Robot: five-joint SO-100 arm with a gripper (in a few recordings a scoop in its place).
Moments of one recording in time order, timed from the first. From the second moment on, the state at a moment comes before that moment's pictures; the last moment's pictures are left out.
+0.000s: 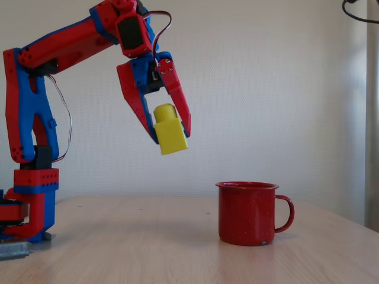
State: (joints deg) arm 14.9 101.8 72.5 95.4 -9.6
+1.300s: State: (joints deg) arm -9.4 76.4 51.2 78.3 7.2
